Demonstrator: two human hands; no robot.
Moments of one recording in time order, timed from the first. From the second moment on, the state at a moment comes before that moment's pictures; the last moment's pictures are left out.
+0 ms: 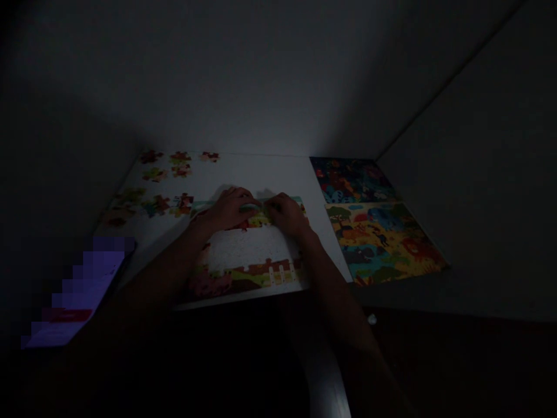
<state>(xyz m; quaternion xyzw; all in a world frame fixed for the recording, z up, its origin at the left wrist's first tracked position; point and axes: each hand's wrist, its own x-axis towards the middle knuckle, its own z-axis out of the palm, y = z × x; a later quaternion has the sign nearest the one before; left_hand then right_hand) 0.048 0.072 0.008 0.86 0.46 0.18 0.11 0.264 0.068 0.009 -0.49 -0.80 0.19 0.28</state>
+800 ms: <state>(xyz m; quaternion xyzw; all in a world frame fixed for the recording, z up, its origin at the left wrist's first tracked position) 0.047 0.075 0.003 0.88 0.43 0.18 0.09 0.265 0.072 0.003 -0.46 -0.79 0.25 0.30</state>
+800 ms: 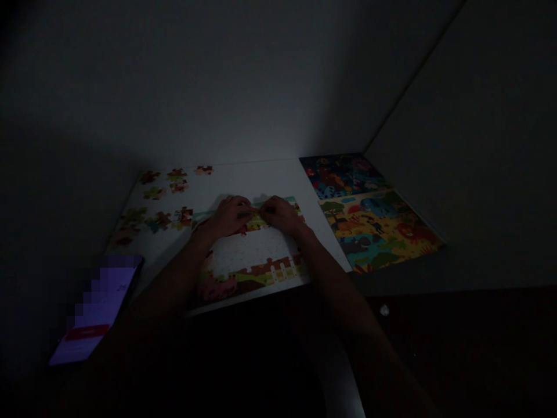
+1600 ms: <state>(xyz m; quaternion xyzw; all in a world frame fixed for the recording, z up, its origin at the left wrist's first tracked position) 0.066 0.056 0.016 0.90 0.42 0.16 0.04 0.287 0.100 -0.006 -0.58 -0.53 0.32 0.53</state>
